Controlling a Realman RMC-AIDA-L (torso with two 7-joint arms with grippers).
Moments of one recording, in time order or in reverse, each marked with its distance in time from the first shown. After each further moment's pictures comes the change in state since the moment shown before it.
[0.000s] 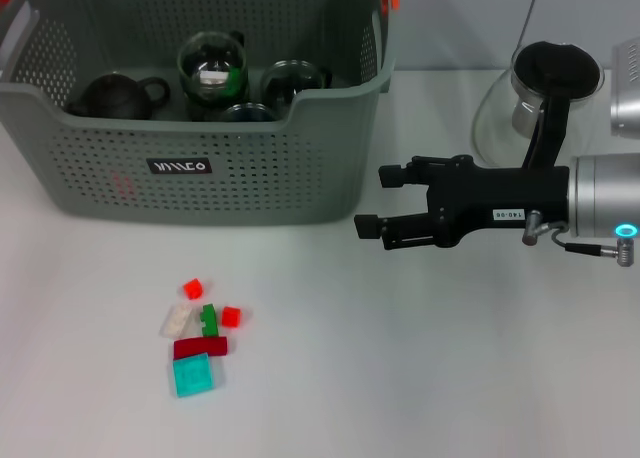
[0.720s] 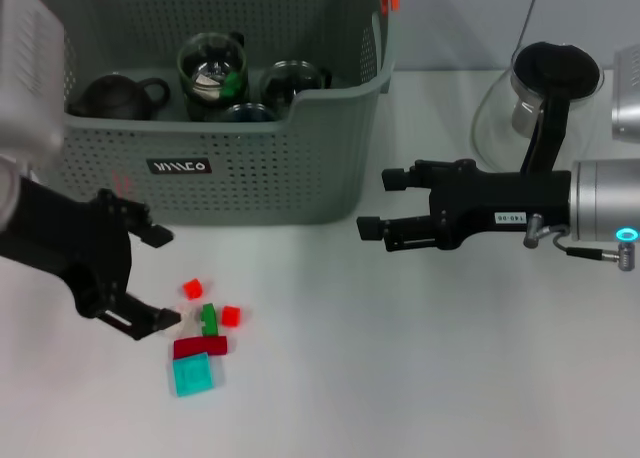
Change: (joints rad) left arm 0.316 -0.160 0.286 0.350 0.225 0.405 0.362; right arm -0.007 0.000 0.000 0.010 0.004 0.008 0.000
